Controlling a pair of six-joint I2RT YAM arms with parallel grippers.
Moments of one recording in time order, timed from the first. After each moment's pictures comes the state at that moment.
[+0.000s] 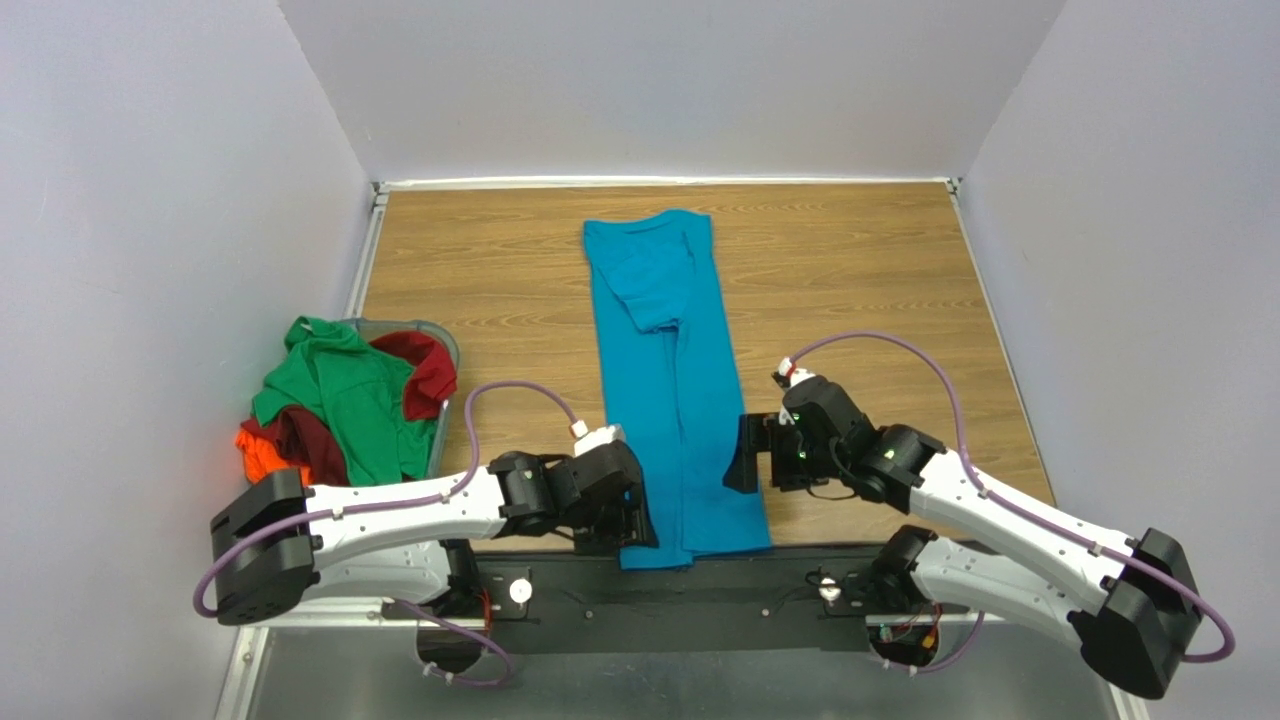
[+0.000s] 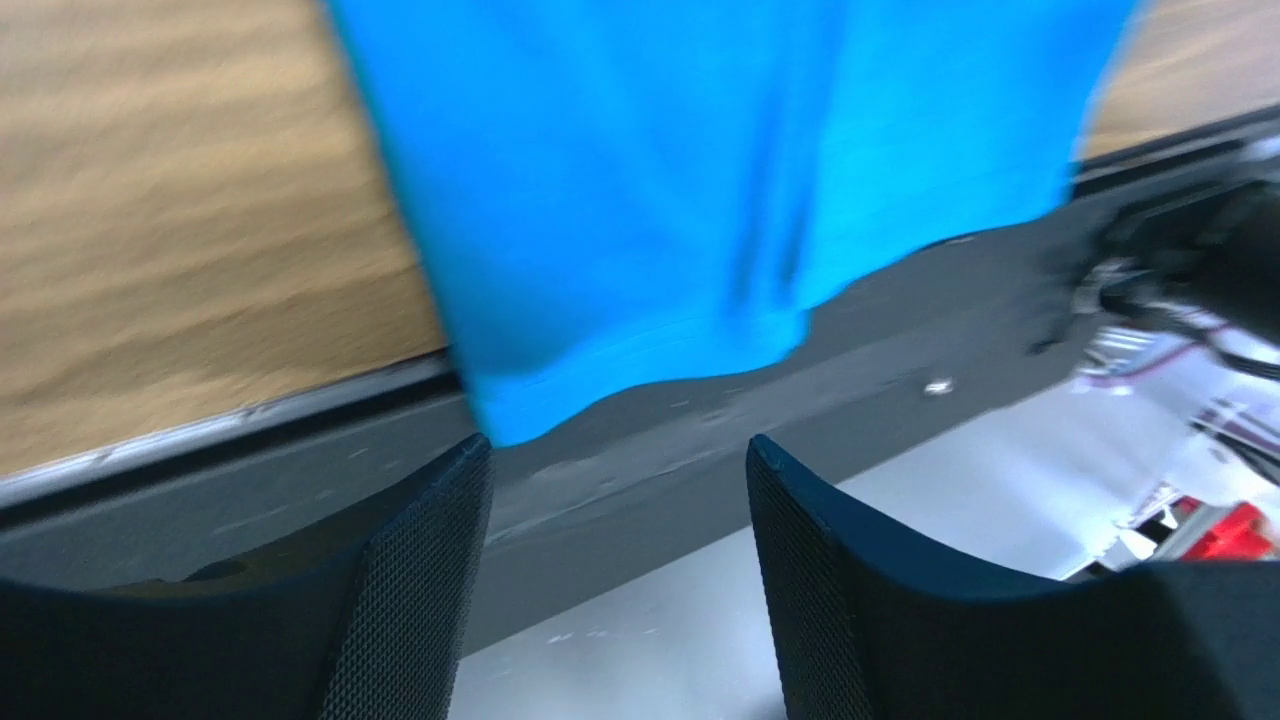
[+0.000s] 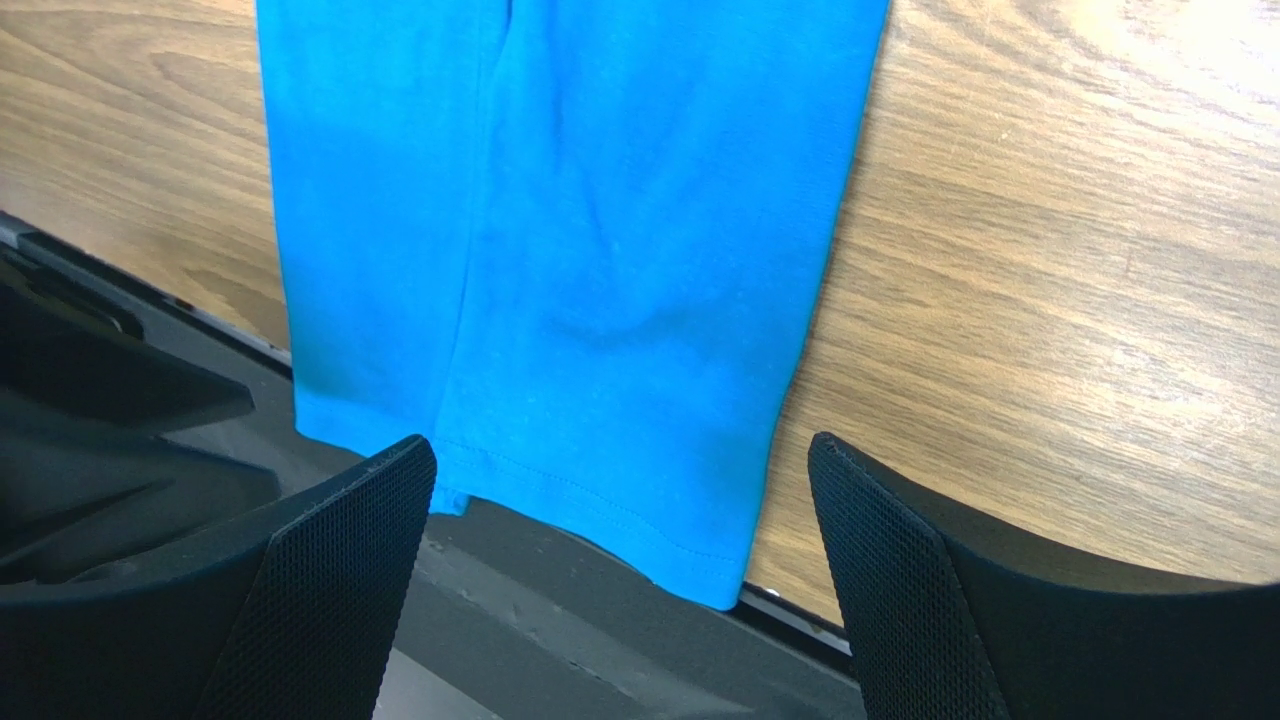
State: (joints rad) left arm -1.20 1.09 0.57 -0.50 0.01 -1.28; right arm 0.79 0.92 0.55 -0.52 -0.06 0.66
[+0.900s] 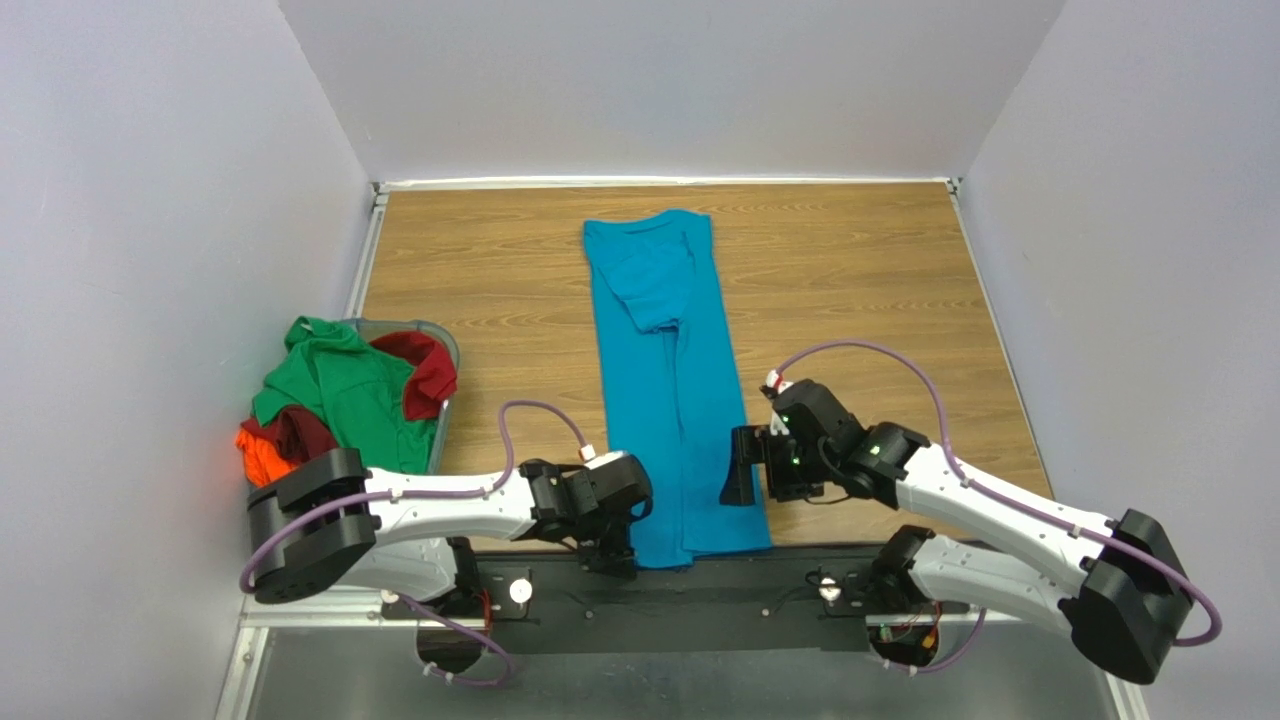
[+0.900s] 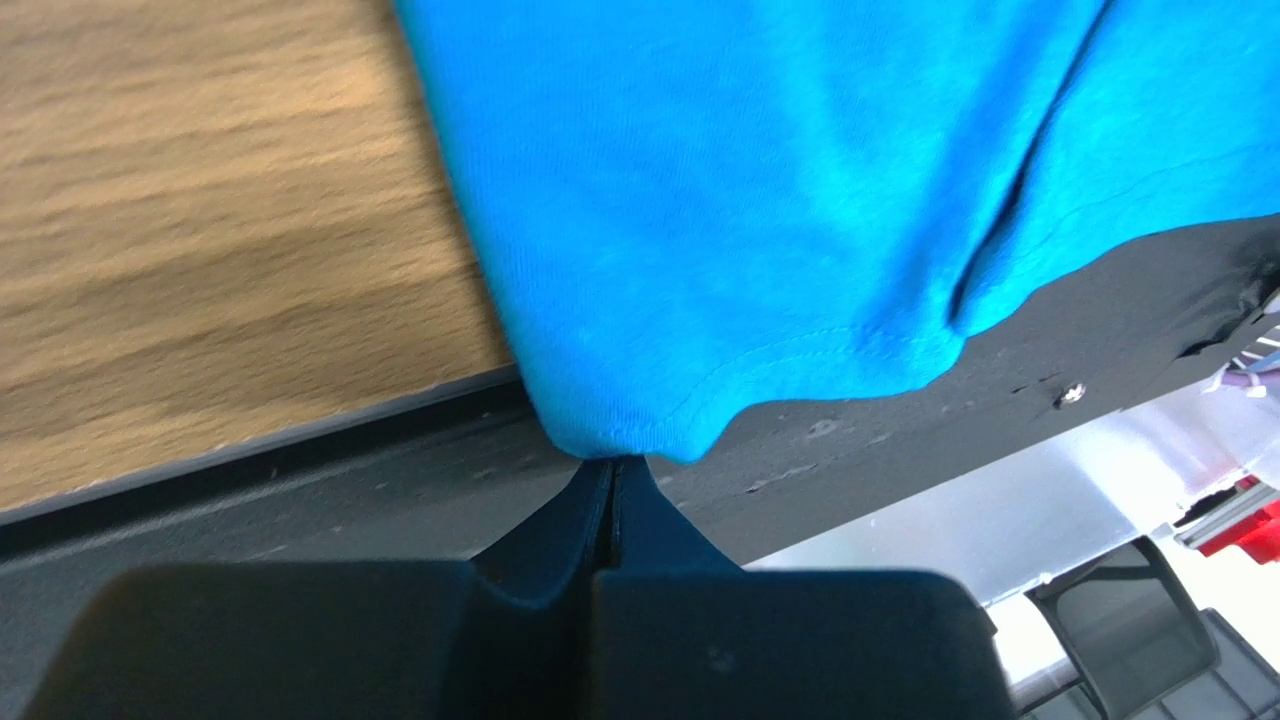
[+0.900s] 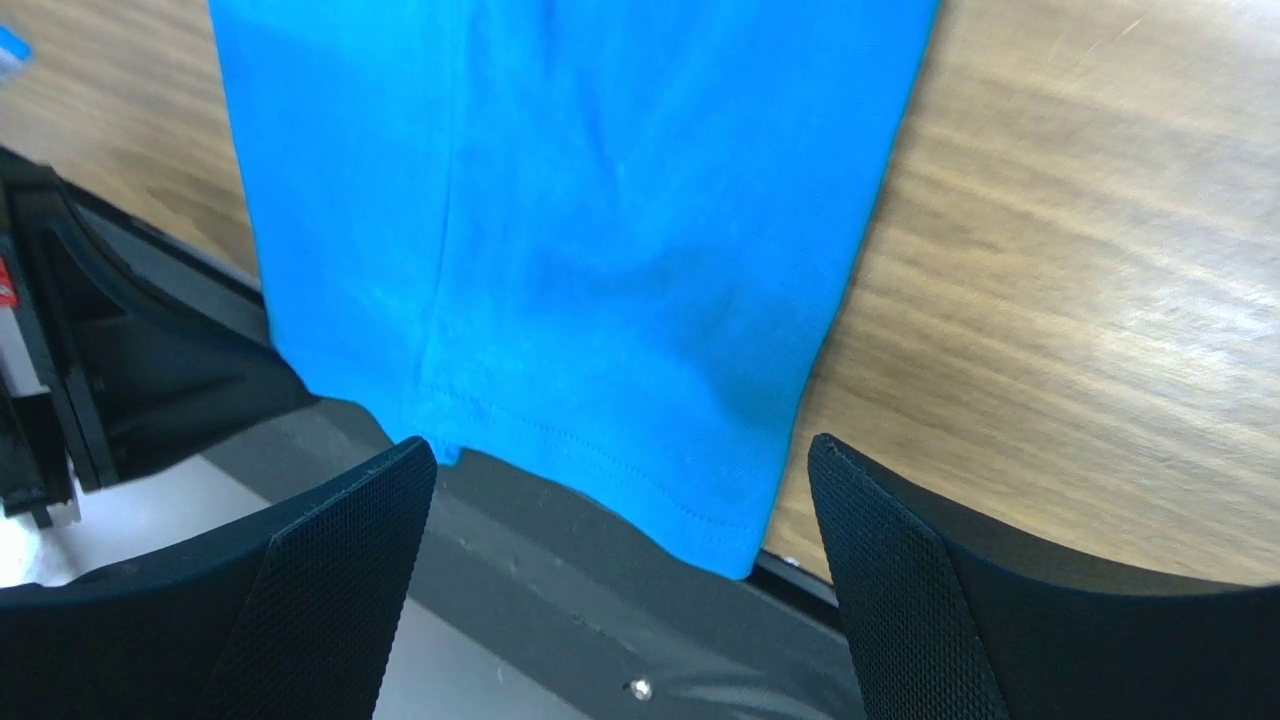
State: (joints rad) left arm -1.22 1.24 0.50 -0.42 0.13 -1.31; right arm 0.79 0.98 0.54 -0.52 -0.16 0.66
